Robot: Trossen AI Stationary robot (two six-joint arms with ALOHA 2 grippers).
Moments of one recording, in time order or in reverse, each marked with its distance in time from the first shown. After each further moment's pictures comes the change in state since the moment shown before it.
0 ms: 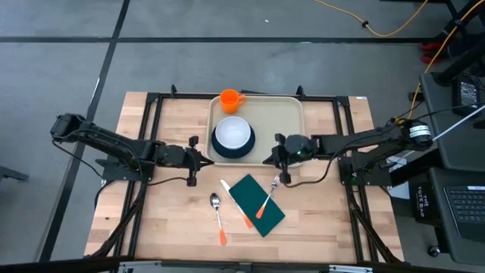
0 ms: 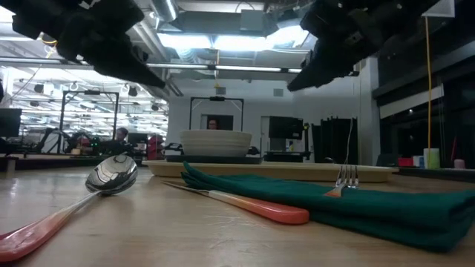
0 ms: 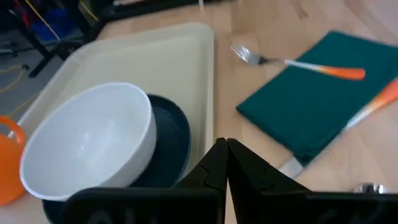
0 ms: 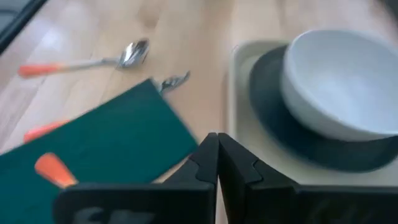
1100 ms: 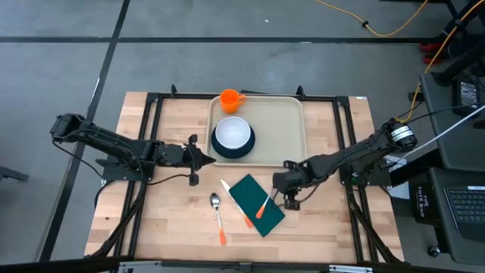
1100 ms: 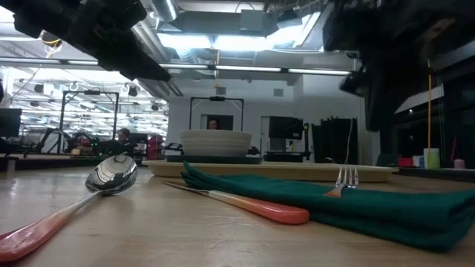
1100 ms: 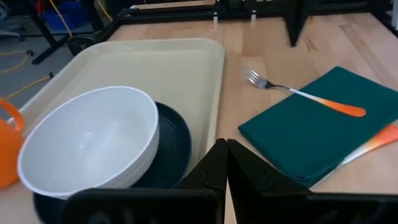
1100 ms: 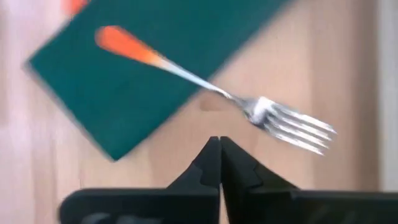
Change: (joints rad) left arm 0.000 0.000 0.000 0.054 -0.031 -0.122; right arm 0.305 0.204 0.237 -0.599 0.045 0.415
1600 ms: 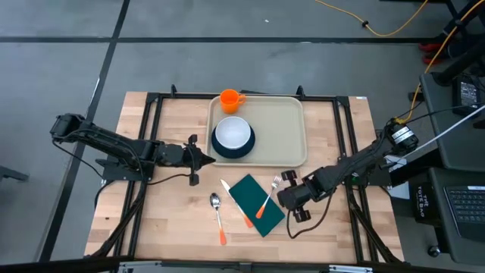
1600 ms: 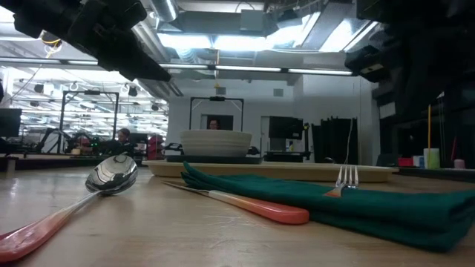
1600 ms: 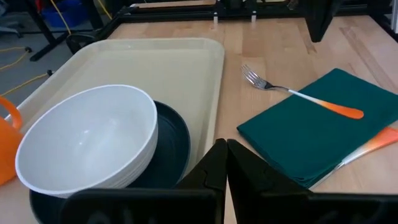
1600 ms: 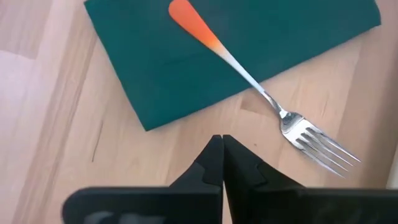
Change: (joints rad) left arm 0.000 0.000 0.000 0.000 0.004 -0.017; right arm 0.145 -0.001 0.012 -0.008 0.090 -0.183
